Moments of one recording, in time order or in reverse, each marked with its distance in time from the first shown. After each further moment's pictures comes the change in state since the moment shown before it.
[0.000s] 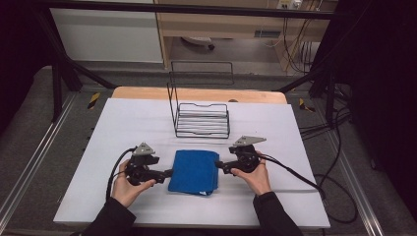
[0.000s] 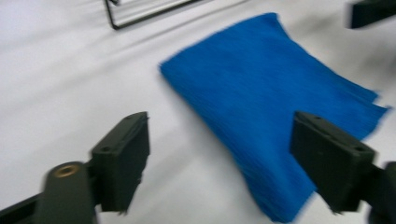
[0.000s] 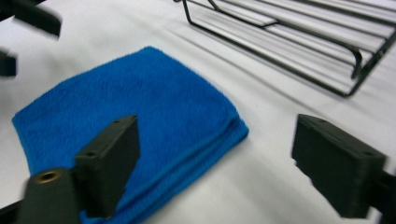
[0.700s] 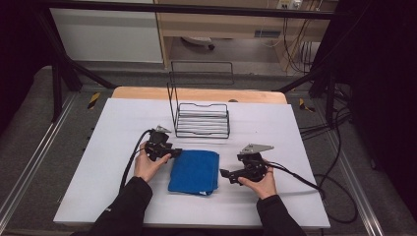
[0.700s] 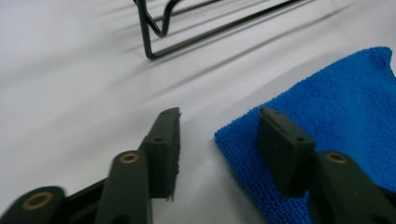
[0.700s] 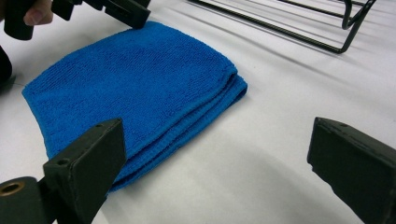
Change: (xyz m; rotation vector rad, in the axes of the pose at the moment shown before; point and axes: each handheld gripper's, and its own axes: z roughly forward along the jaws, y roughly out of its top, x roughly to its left) left arm 0.030 0.040 0.074 0.088 0.070 -0.090; right arm 0.002 -0.023 -0.018 0.025 -0.008 0.038
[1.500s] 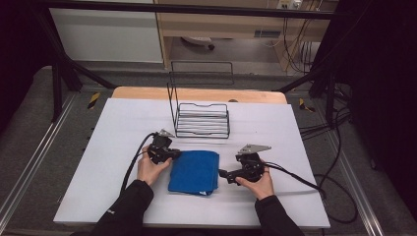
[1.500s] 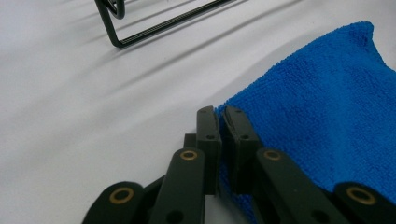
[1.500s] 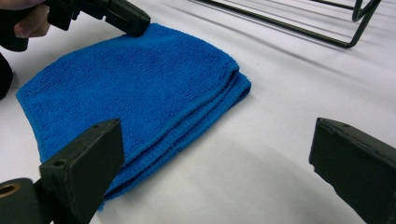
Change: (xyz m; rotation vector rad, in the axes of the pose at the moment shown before) left arm -0.009 -0.006 0.004 0.018 -0.034 0.054; right arm 0.001 -0.001 0.008 0.003 0.000 0.019
